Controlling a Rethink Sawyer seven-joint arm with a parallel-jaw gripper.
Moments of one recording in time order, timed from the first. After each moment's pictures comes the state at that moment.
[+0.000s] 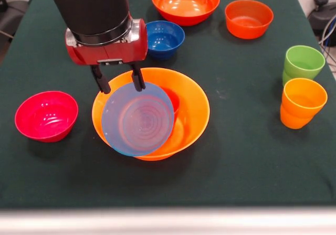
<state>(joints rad) -0.59 -0.36 0.52 0.98 -0.38 1.10 1.63</state>
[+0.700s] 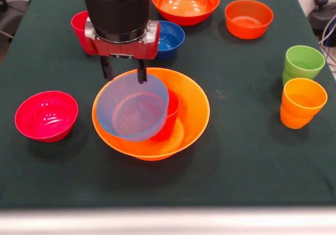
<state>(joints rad) -0.45 -0.37 0.31 0.98 -0.37 1.11 1.74</state>
